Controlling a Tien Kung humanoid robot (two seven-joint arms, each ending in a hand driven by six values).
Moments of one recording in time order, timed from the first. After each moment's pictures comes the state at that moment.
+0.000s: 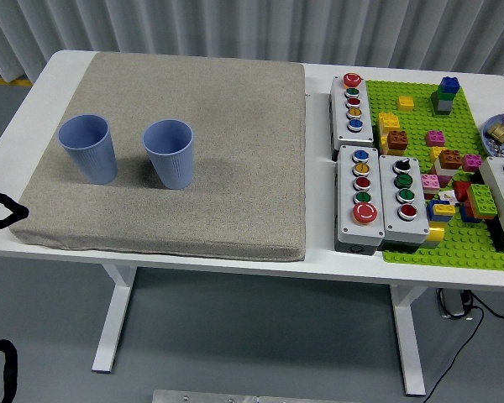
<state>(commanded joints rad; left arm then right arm) -0.39 0.16 -1.82 -1.33 1.38 -0.09 -0.22 0.19 -0.08 0.91 0.18 -0.38 0.20 -0.31</state>
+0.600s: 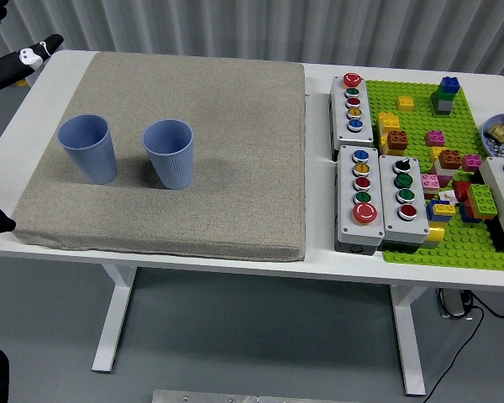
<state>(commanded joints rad) -0.34 0.18 -1.81 -1.35 1.52 -0.14 -0.14 0.19 -0.08 0.91 0.18 -0.37 0.20 -0.31</state>
